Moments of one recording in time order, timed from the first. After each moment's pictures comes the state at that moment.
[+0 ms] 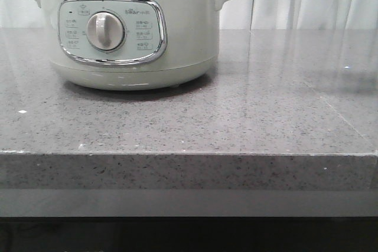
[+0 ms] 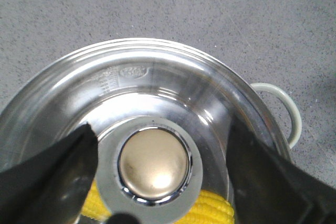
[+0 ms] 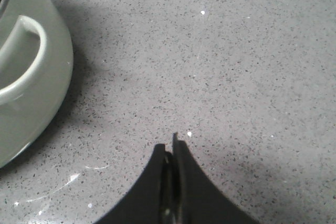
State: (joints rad) left arm -0.42 1.88 -2.24 -0.16 1.23 0.07; right arm 0.19 1.37 -1.18 0.15 0.53 -0.06
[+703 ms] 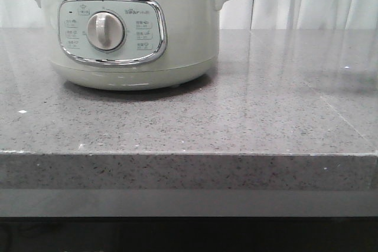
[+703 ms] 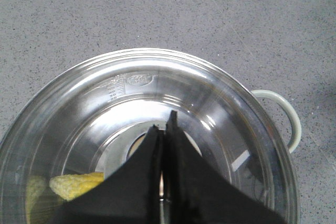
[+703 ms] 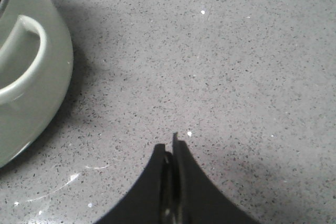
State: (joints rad) left arm -0.42 1.87 -2.24 -0.16 1.21 0.07; right arm 0.19 1.37 -1.18 0.15 0.53 -0.06
